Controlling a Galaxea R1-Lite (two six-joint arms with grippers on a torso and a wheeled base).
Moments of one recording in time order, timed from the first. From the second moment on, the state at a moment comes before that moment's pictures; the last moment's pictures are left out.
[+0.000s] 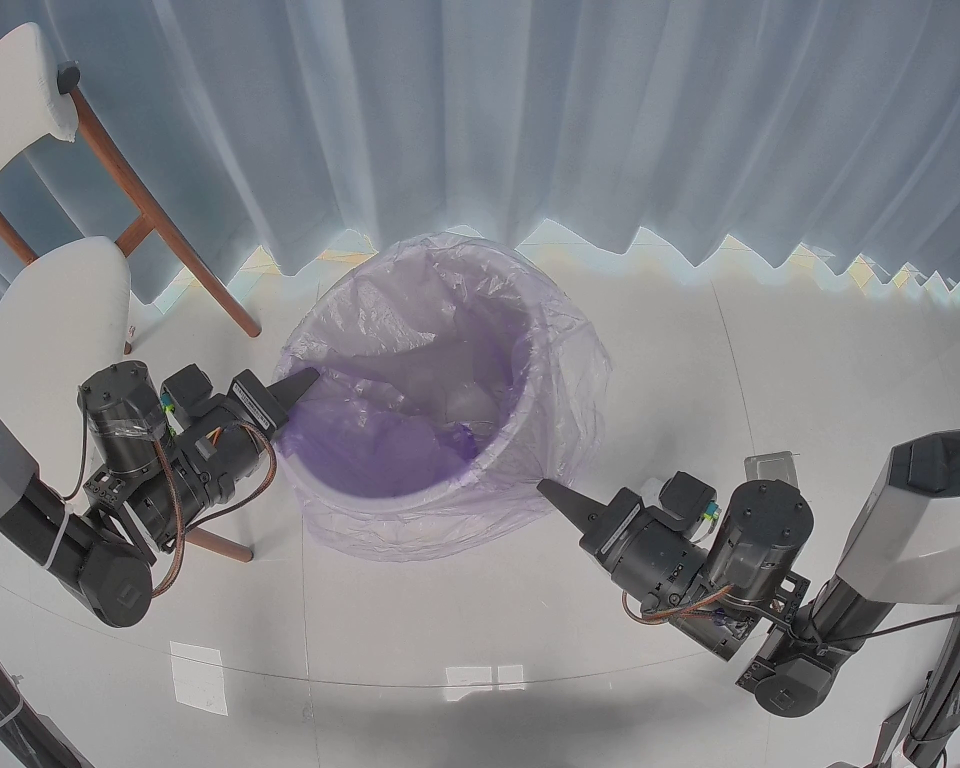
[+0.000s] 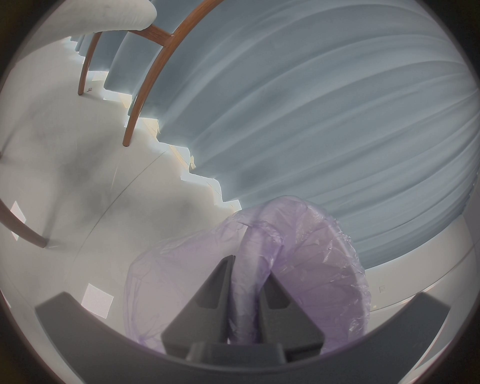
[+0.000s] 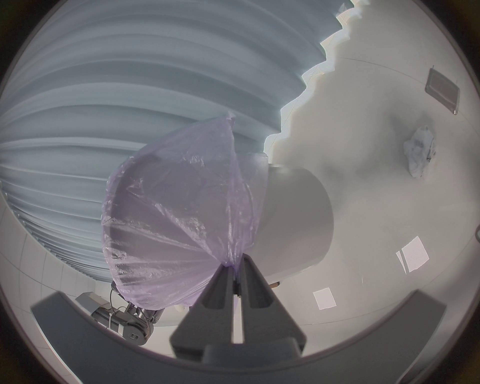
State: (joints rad) left arm -0.27 1.80 -0.56 -1.29 -0.20 -0.85; right arm 0.76 2.06 -0.49 -1.55 -0.05 1.01
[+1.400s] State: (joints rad) left arm -0.22 1.97 -0.54 -1.38 -0.13 -0.62; right arm 0.73 2.19 -0.35 -1.55 -0.04 0.67
